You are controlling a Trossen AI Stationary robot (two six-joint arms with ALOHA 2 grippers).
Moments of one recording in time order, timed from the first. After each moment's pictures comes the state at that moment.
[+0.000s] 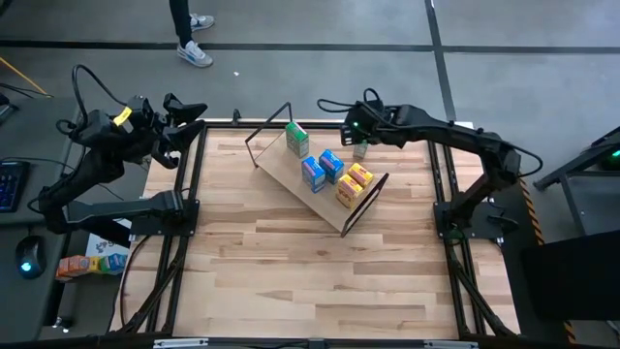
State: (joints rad) left arm 0.40 0.60 1.01 -0.05 0.12 -0.31; right arm -0.38 1.60 1.56 -1.06 0.45 0.90
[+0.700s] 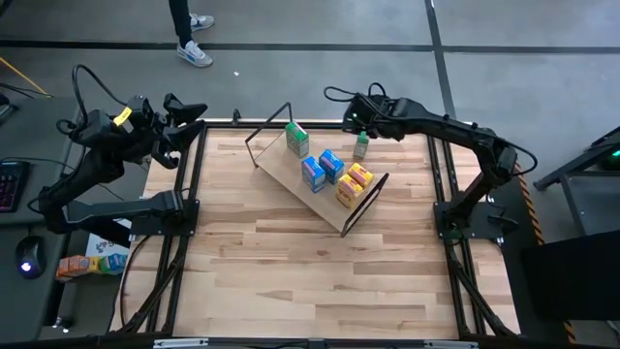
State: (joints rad) left arm 0.40 0.60 1.01 -0.05 0.12 -0.31; right arm -0.46 1.64 1.56 -1.07 0.44 1.11
